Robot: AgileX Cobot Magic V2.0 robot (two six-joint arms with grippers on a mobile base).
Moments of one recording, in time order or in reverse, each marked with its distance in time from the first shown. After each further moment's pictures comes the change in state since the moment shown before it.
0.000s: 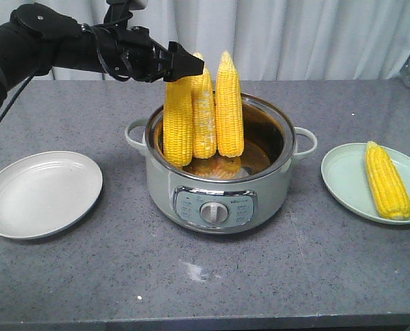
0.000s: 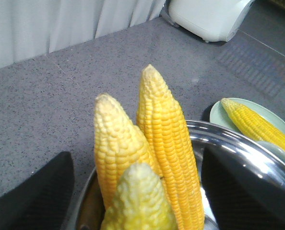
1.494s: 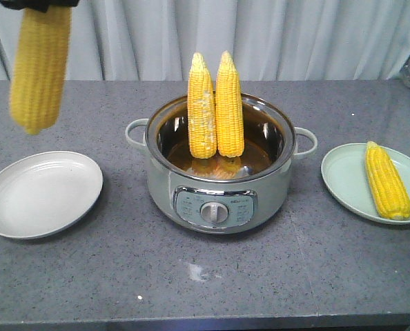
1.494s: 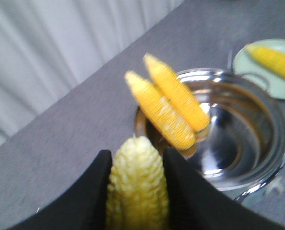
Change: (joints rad) left arm 0.000 -0.560 -0.011 0.752 0.402 -0.335; right arm 0.000 0.000 0.000 0.001 0.037 0.000
